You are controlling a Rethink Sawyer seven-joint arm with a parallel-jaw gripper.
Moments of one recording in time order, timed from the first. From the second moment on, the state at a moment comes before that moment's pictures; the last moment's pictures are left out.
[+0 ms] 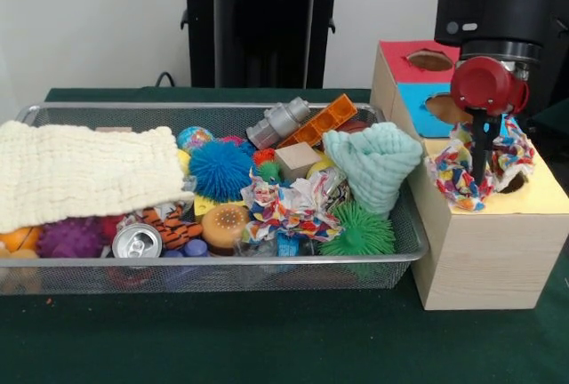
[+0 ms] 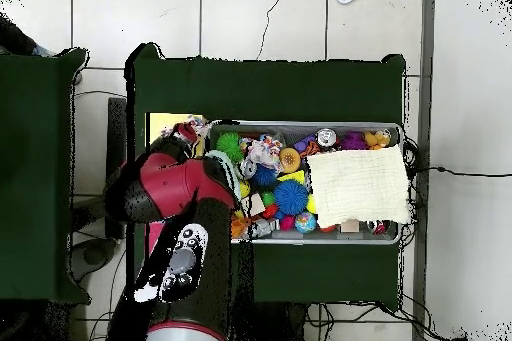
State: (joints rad) arm 0.21 -0.54 -0.20 1.50 -0.16 0.11 1.16
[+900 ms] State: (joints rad) arm 0.15 -0.62 -0.17 1.67 -0.16 0.11 1.16
